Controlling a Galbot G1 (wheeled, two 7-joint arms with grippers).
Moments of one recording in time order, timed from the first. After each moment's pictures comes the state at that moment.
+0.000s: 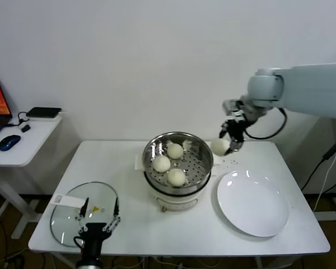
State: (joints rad) left arm 1.75 -1.58 -0.54 -2.06 0.15 -0.24 -0.08; right arm 1.15 1.07 -2.00 1.41 0.91 -0.19 -0.87
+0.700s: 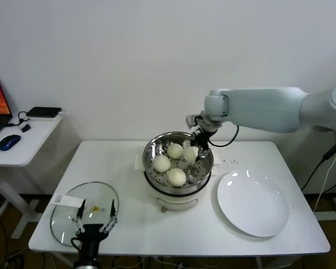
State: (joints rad) left arm 1.74 -1.58 -0.57 -2.03 0.14 -0.25 -0.09; right arm 0.81 1.24 -1.82 1.16 0.81 -0.21 -0.87
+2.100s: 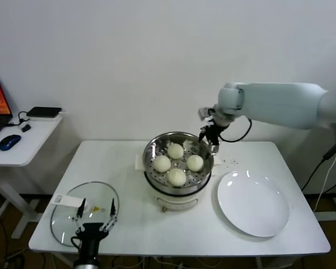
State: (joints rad) left arm 1.74 -1.58 -0.56 -2.04 0.14 -0.24 -0.08; right arm 0.88 1.12 -1.83 1.19 0.91 -0.18 -0.89
